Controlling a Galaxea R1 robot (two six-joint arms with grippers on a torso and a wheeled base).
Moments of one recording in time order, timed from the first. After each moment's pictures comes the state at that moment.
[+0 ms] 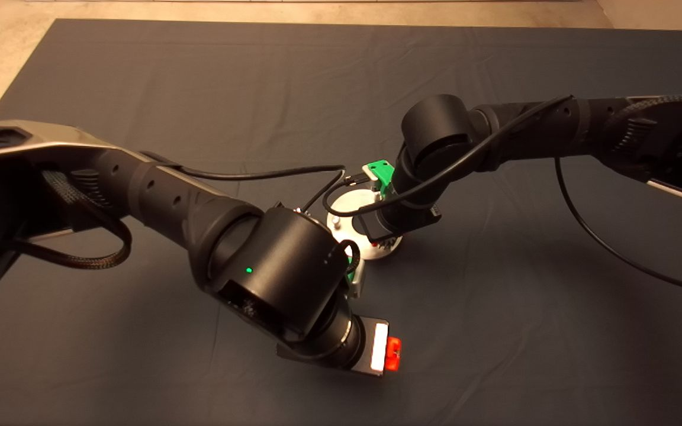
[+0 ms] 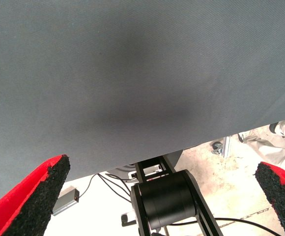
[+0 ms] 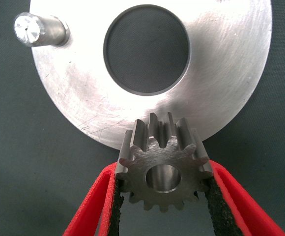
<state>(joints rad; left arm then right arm) -0.32 2.80 -0.62 0.36 1.53 -1.95 0.34 2.83 -1.18 -0.32 -1.53 1.34</state>
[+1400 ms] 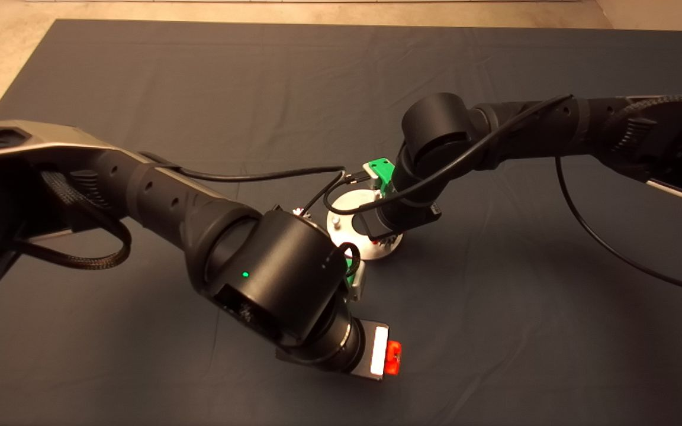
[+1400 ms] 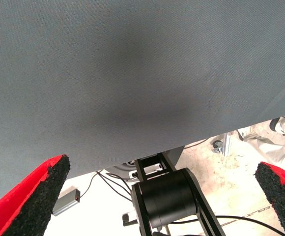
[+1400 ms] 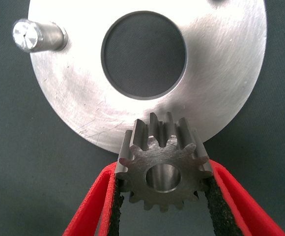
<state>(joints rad) -0.32 2.80 -0.61 0.36 1.53 -1.95 0.34 2.83 -1.17 -0.32 -1.53 1.33</state>
